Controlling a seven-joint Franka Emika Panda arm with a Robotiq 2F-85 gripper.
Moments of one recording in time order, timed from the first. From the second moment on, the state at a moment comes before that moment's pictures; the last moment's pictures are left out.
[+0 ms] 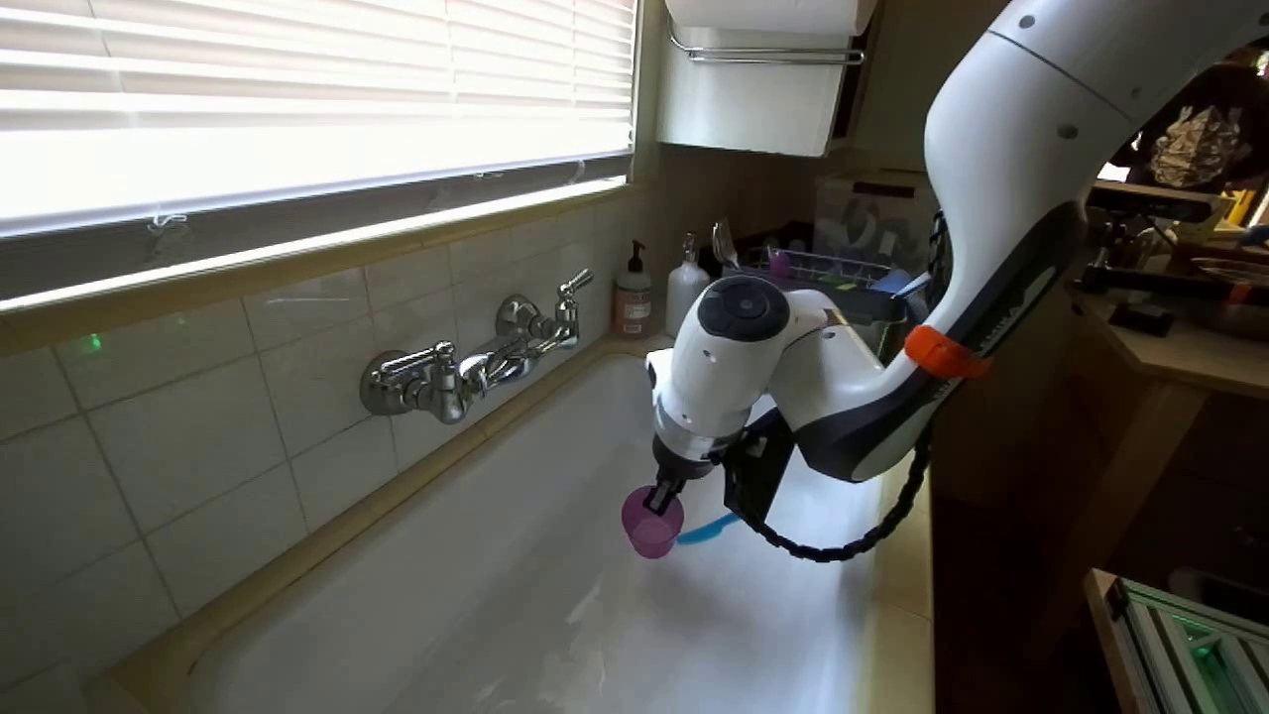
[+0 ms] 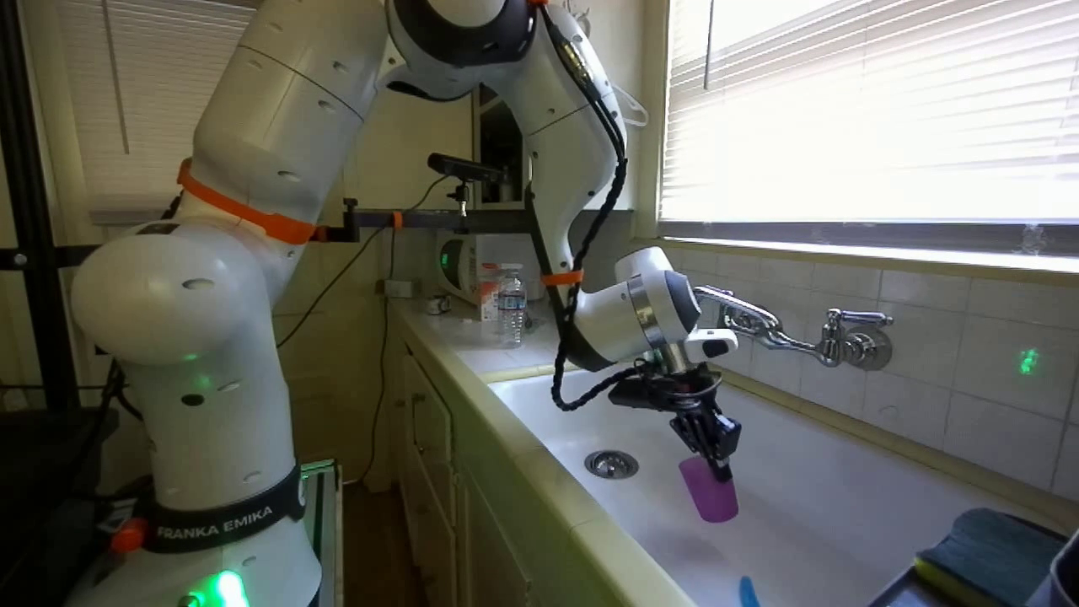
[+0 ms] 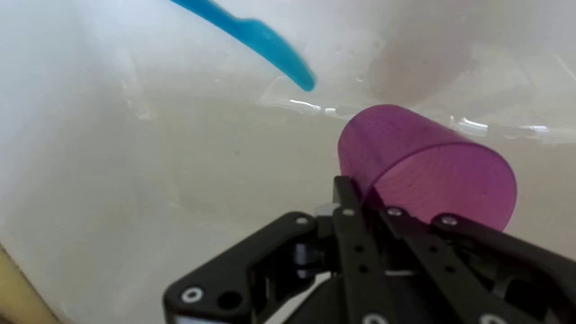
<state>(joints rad) -0.05 0.46 -0.04 -2.17 -1.05 2.81 0.86</state>
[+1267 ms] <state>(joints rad) -0.41 0.58 0.17 -2.27 -0.85 3.21 0.97</state>
